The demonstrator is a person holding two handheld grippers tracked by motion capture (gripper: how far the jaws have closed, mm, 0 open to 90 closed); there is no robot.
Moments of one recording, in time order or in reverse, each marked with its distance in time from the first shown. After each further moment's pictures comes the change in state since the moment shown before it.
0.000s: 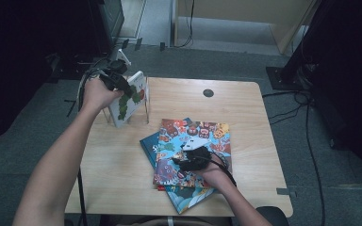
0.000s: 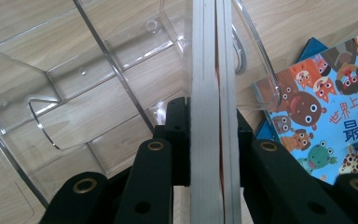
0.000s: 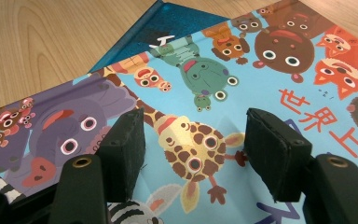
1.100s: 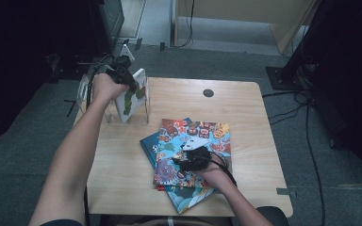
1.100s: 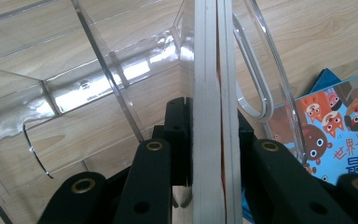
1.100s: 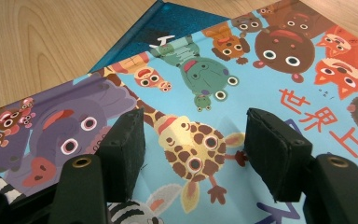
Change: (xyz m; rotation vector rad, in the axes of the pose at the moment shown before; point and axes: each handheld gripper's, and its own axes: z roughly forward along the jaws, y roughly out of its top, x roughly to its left) left arm 0.011 0.032 0.022 0.044 0.004 -0.091; right arm 0.000 0.000 0.000 0.002 0.000 -0.001
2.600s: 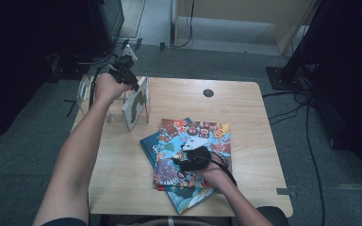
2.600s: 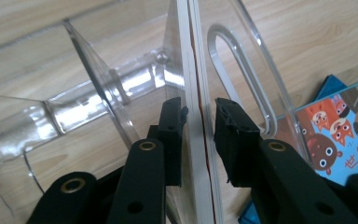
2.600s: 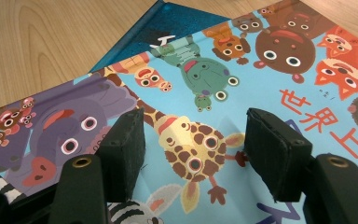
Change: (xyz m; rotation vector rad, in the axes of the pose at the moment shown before) left arm -0.002 0.004 0.001 -0.073 0.008 0.050; right arm 0.000 0.000 0.000 -0.001 0.003 -0.001
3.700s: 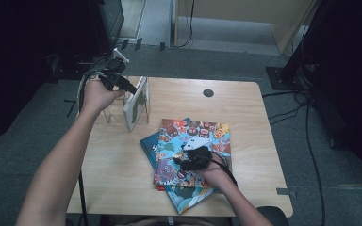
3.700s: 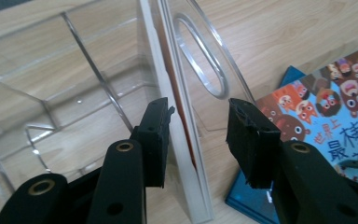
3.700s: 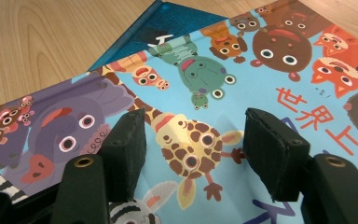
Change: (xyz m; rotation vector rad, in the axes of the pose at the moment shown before) left arm -0.013 -0.049 -0.033 -0.119 -0.056 0.075; right arm -0.002 -0.001 -0.002 0.001 -0.002 0.006
